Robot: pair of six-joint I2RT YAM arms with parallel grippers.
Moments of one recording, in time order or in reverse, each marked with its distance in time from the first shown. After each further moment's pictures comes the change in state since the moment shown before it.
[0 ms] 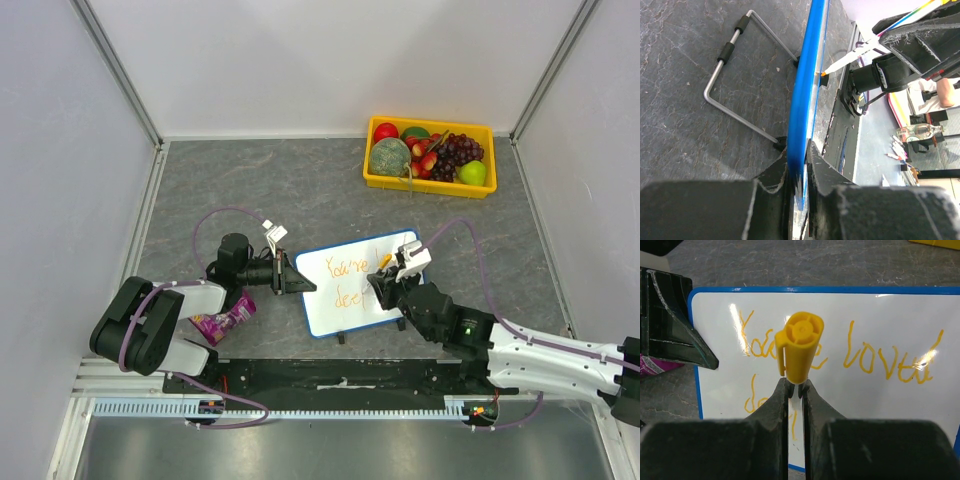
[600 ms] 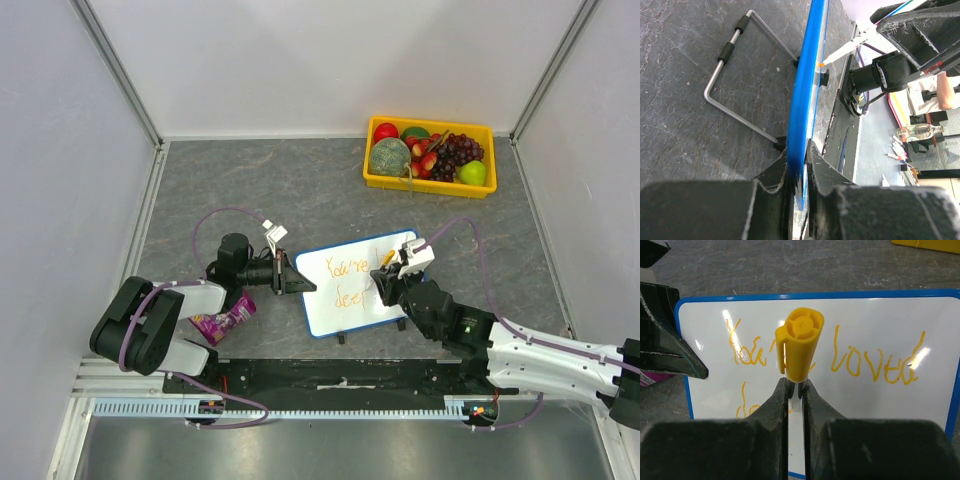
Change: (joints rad) left arm 0.000 0.000 0.000 0.000 0.000 0.000; right arm -0.027 0.018 0.001 0.016 0.022 0.005
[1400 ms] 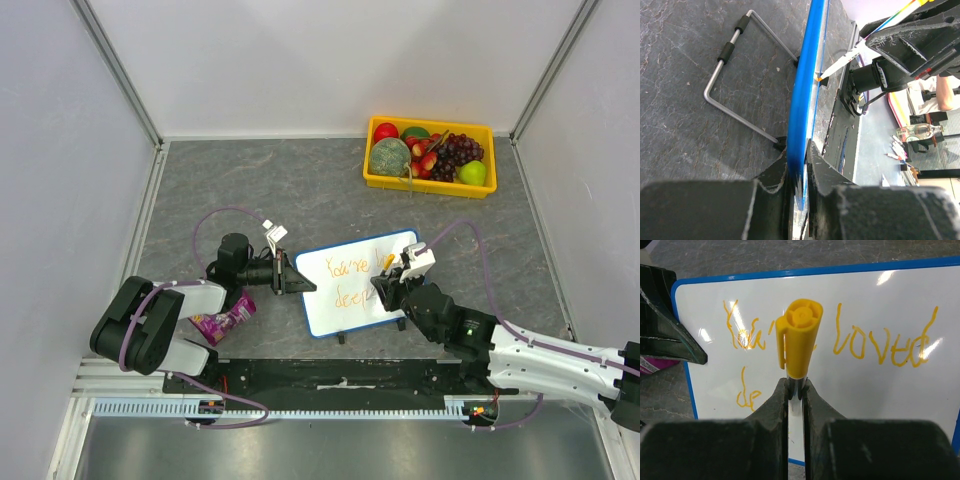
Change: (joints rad) left arm 0.000 0.002 0.001 0.001 0.002 0.000; right arm -0.006 -0.037 -0.037 -0.039 -0.041 0.056
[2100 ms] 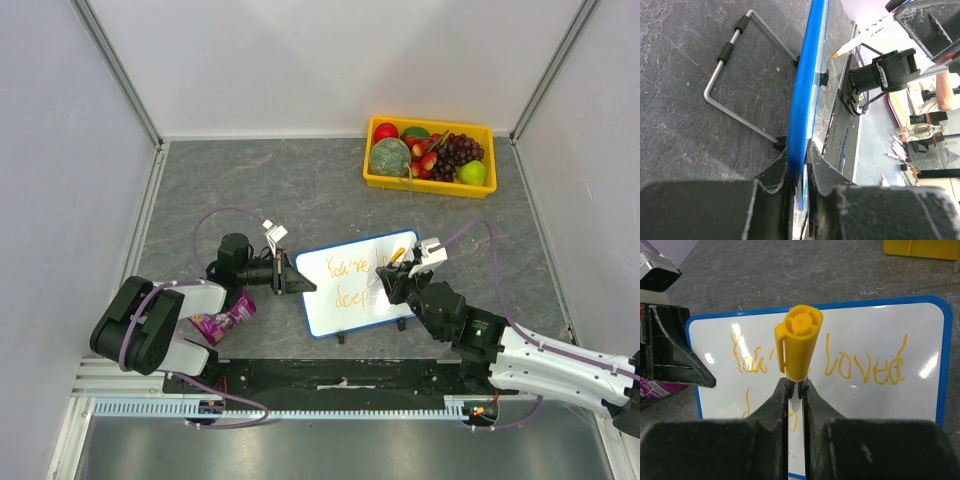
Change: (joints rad) left arm 0.000 0.000 0.000 0.000 0.000 0.000; right arm -0.012 -0.078 0.023 0.006 0.041 -0.025
